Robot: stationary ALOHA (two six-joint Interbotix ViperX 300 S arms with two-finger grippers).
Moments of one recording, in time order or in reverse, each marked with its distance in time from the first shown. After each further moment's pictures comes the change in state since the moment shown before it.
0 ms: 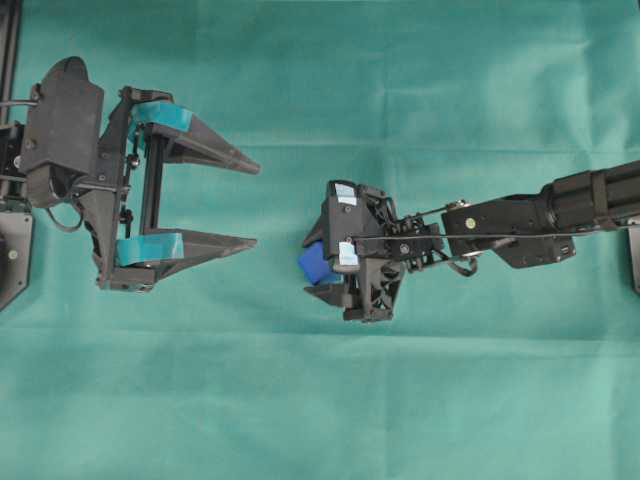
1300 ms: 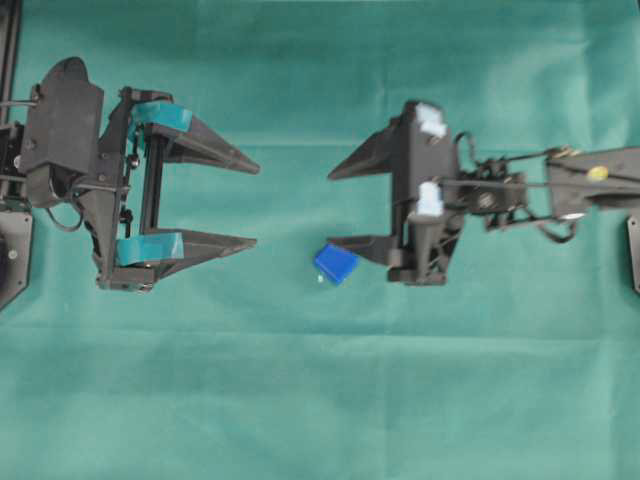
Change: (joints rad) left arm 0.000 0.000 0.000 -0.002 0.002 0.002; right arm -0.002 -0.469 -0.005 -0.025 0.394 -0.009
